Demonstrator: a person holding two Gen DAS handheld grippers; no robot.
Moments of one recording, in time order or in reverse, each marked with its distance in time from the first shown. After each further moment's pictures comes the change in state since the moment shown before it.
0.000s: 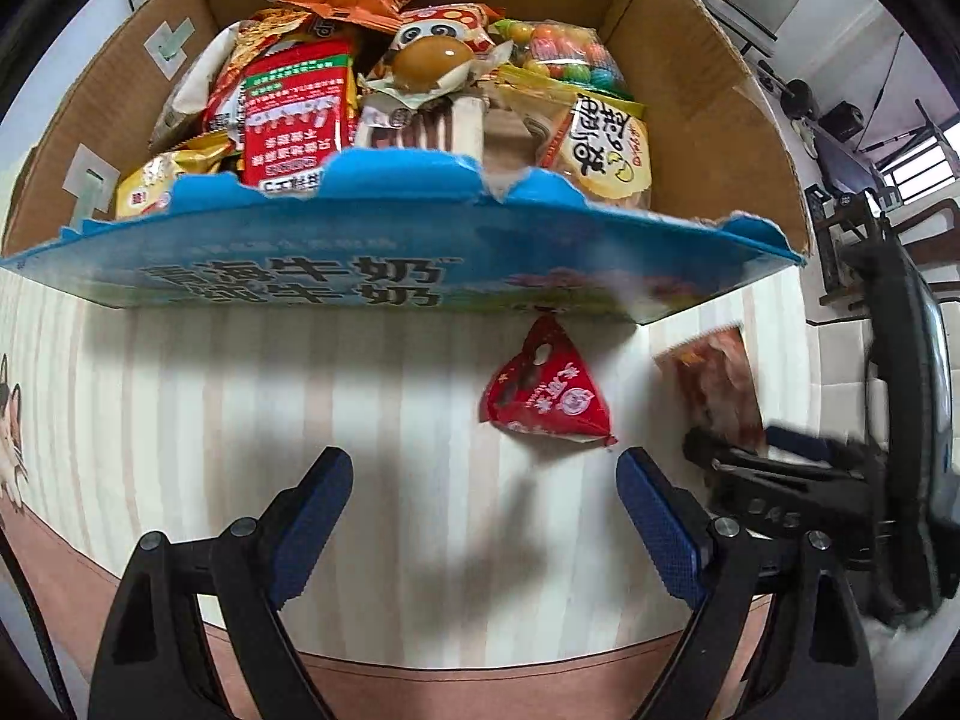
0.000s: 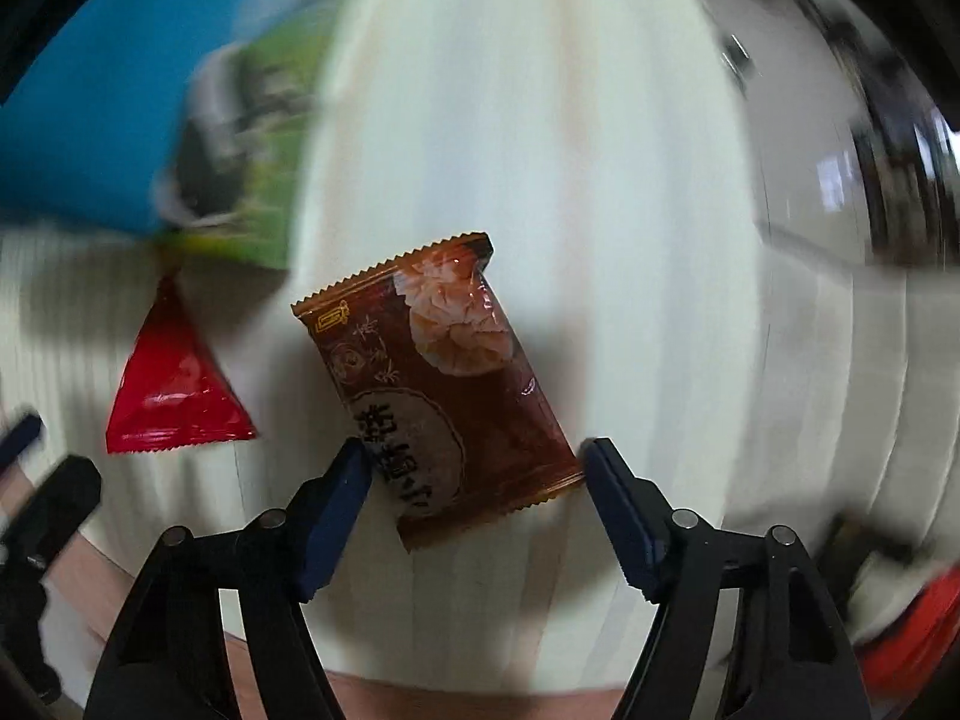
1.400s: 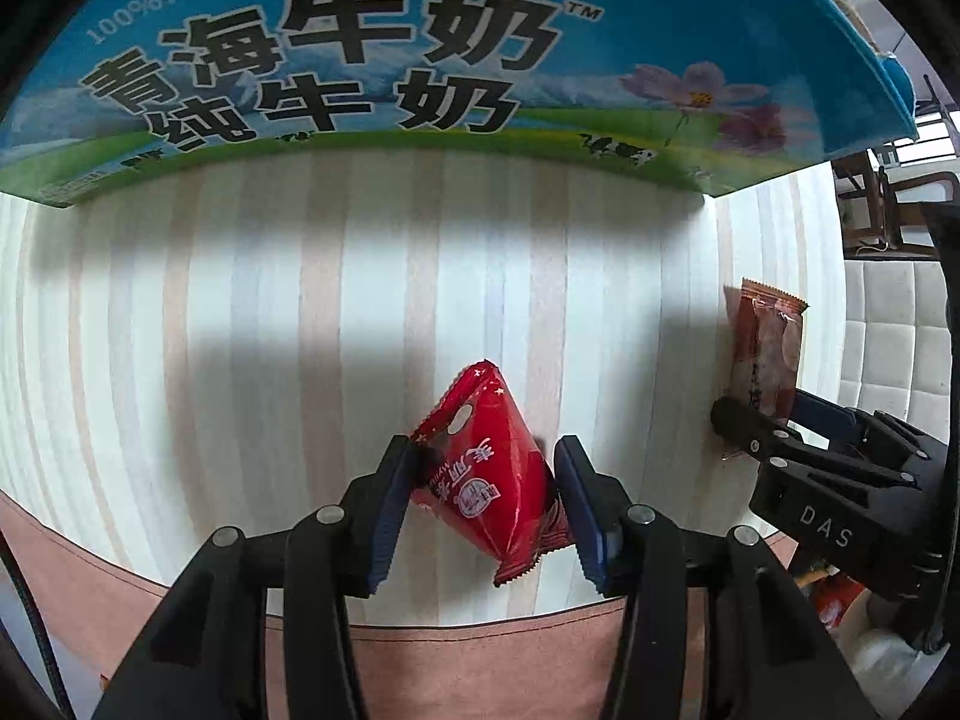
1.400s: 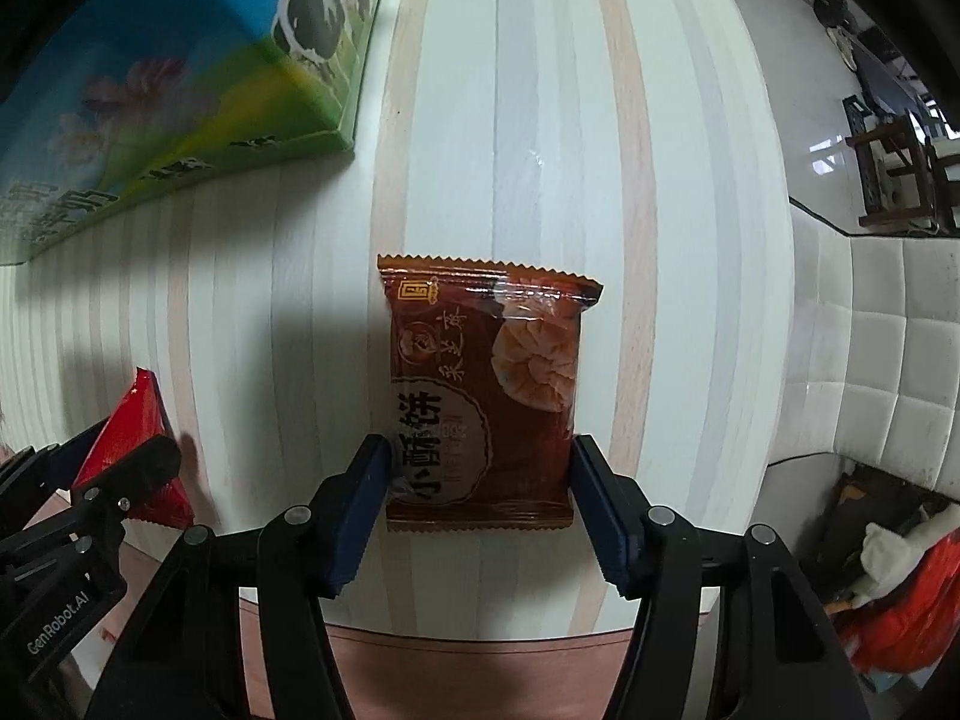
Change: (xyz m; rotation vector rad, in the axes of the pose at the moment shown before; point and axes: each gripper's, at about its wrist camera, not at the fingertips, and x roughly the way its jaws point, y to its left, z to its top) left arm 0.042 0.014 -0.034 0.007 0.216 -0.052; right arm 0.000 0.046 -0.010 -0.045 0.043 -0.069
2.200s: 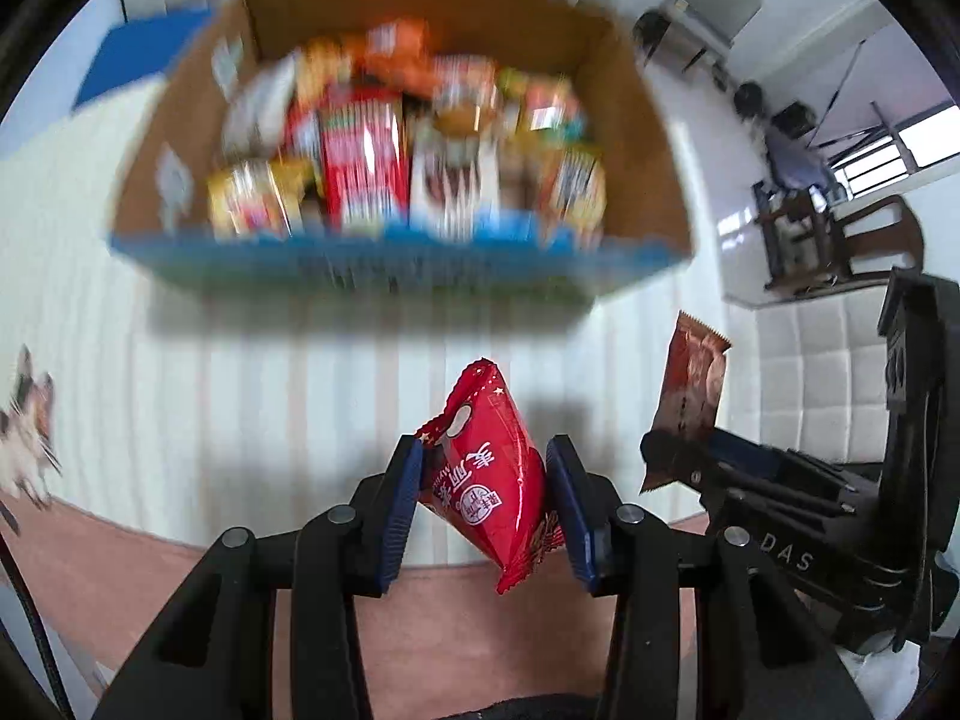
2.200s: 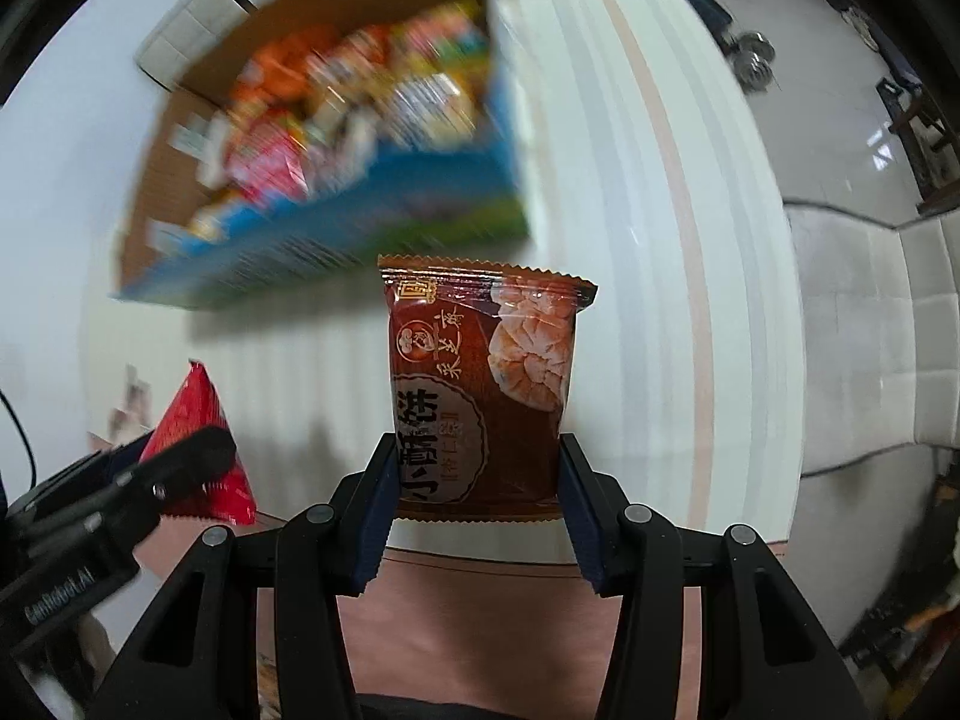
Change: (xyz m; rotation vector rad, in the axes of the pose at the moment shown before) left arm -0.138 -0.004 0.010 0.036 -0.222 -0.078; right arm -0.124 0.013 -0.053 0.058 -0.193 0.309
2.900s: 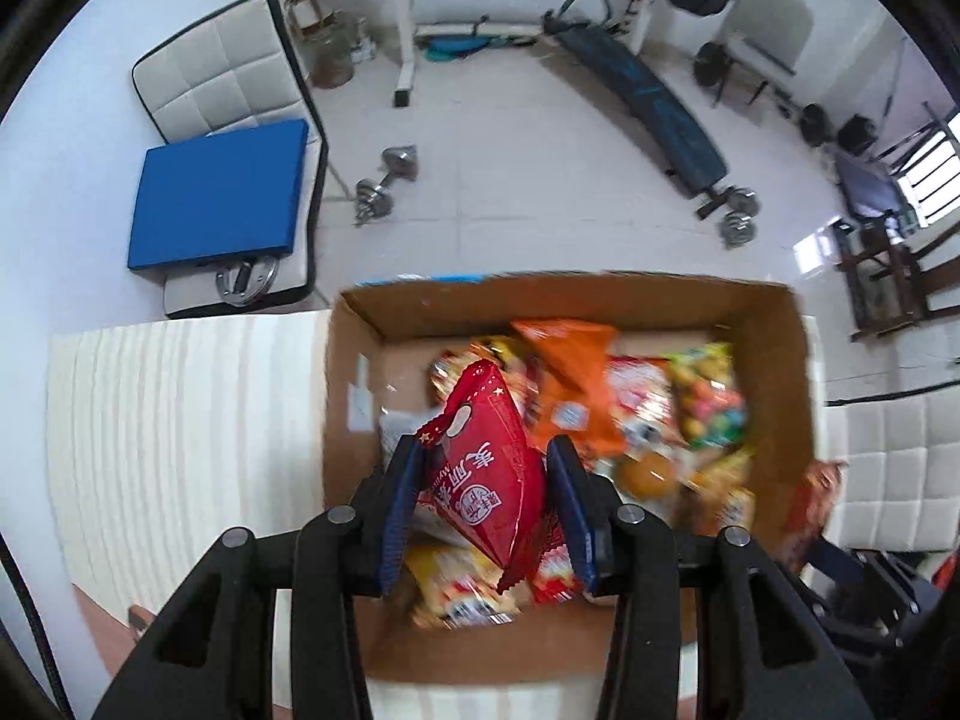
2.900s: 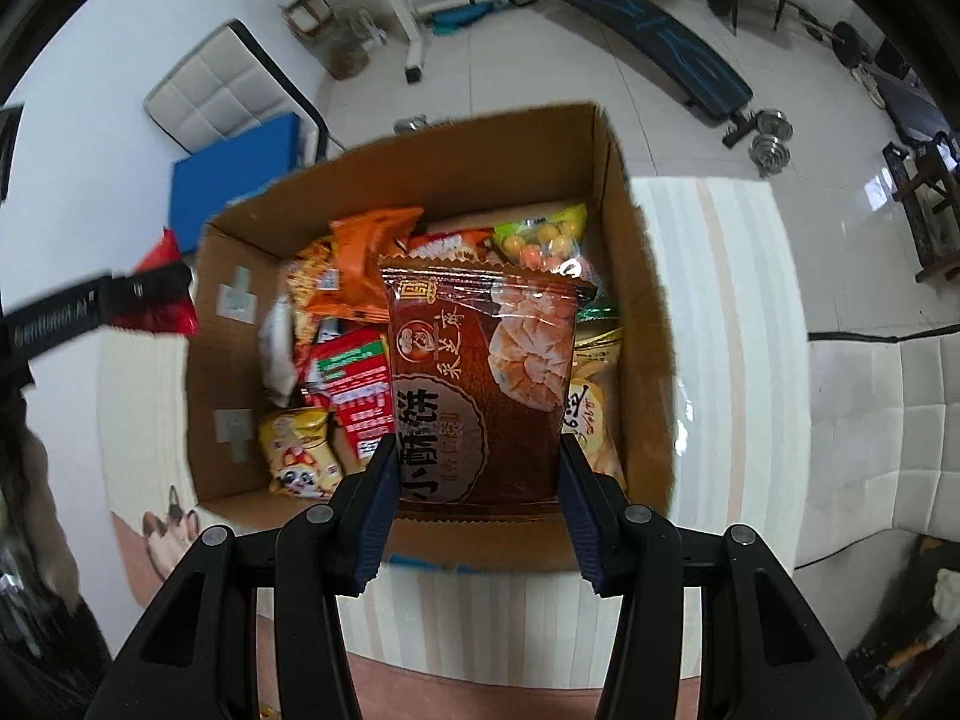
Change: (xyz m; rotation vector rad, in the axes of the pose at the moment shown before) left arm -0.017 0.104 0.236 0.059 -0.046 0.251; right arm -0.008 0.089 0.165 -0.017 -0.051 -0.055
